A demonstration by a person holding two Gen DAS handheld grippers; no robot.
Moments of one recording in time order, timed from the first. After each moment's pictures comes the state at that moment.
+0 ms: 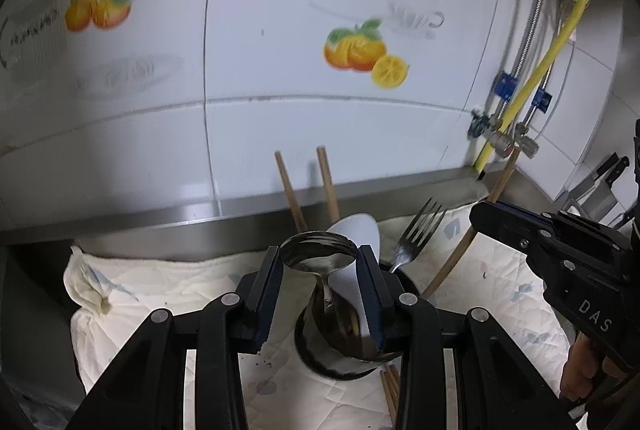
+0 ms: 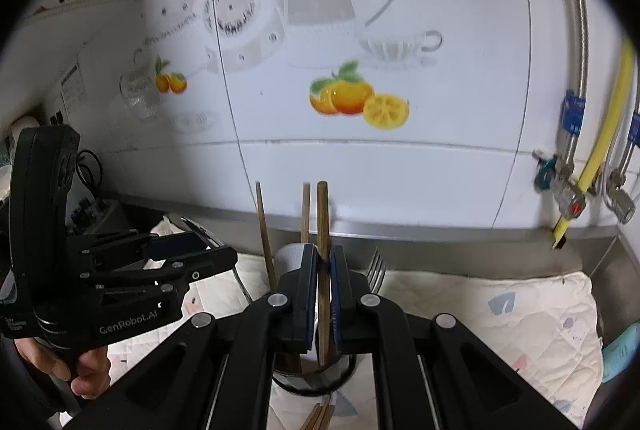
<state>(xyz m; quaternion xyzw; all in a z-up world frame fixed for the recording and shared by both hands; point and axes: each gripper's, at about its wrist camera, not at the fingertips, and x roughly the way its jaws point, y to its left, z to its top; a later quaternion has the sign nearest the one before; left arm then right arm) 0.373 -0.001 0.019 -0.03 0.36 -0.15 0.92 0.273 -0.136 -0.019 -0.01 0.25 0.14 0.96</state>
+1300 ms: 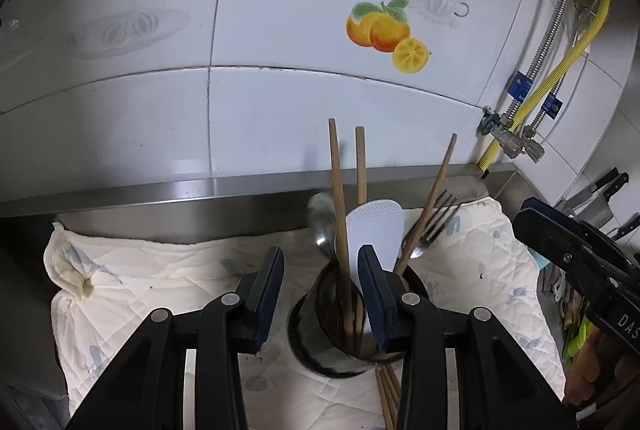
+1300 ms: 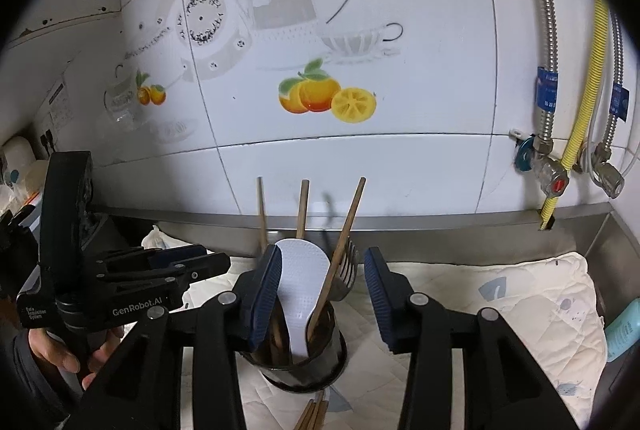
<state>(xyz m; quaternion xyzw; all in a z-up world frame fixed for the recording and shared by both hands) 0.386 0.008 0.003 -0.07 0.38 -0.15 0.91 0.264 -0.156 -0.023 0.02 0.25 0.12 0.96</state>
